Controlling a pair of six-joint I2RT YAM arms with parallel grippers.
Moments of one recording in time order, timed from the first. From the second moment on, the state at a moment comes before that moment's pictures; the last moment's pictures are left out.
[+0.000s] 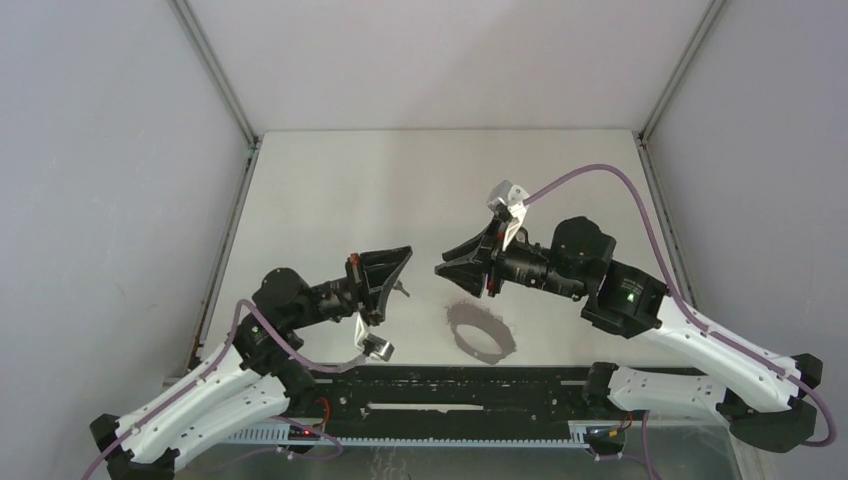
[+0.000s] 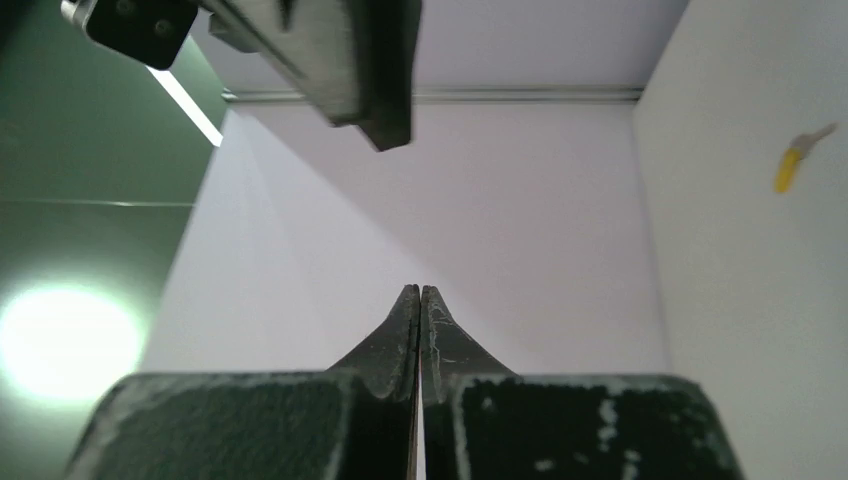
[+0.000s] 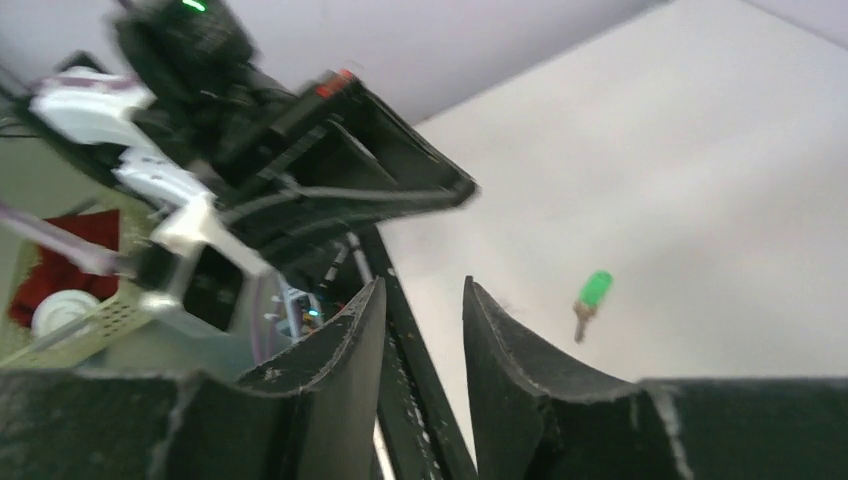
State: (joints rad) left arm -0.84 0.58 0.58 0.14 0.48 1.63; right arm 1.04 0.95 1.15 -0.24 -0.21 0.27
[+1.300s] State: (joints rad) left arm -0.51 0.55 0.62 -0.34 0.61 0.94; right arm 1.30 1.42 0.68 -0.04 0.27 0.16
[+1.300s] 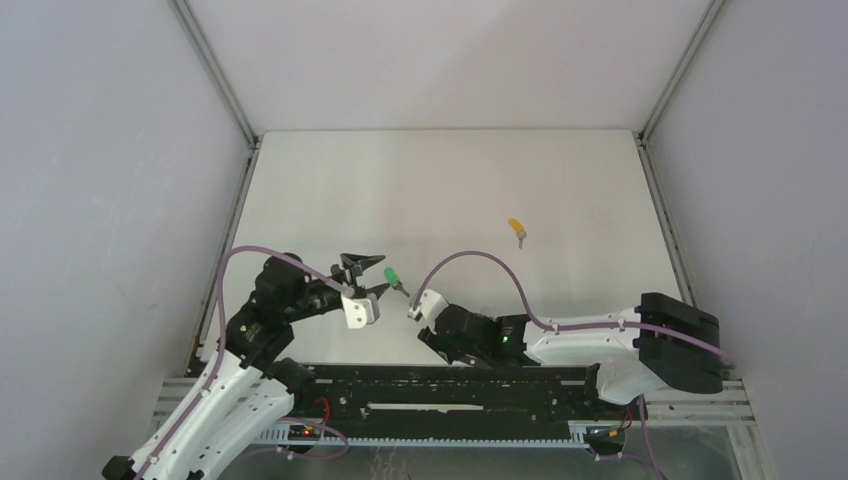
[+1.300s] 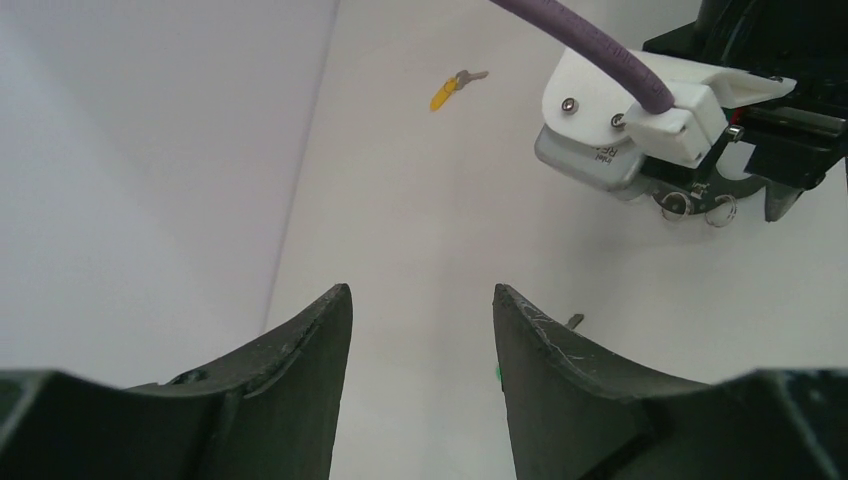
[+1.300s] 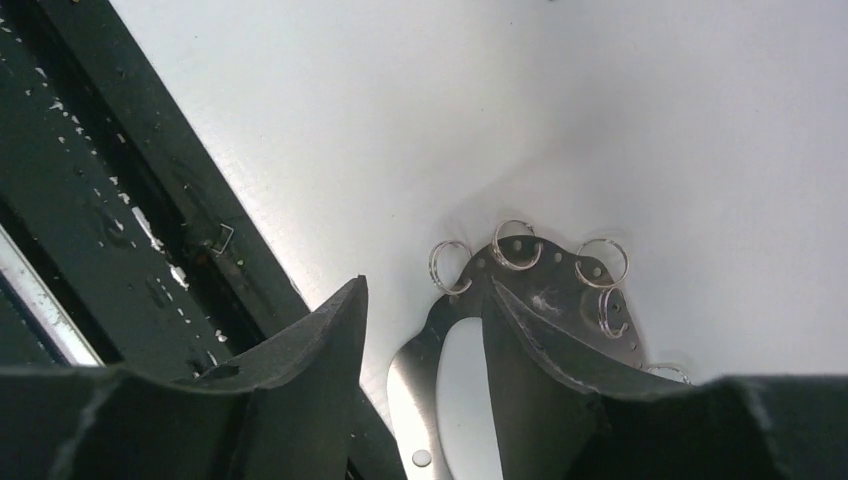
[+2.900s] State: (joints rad) left arm -0.51 0.57 0.63 -0.49 0.70 0.89; right arm 1.13 1.29 0.65 0.04 0.07 0.02
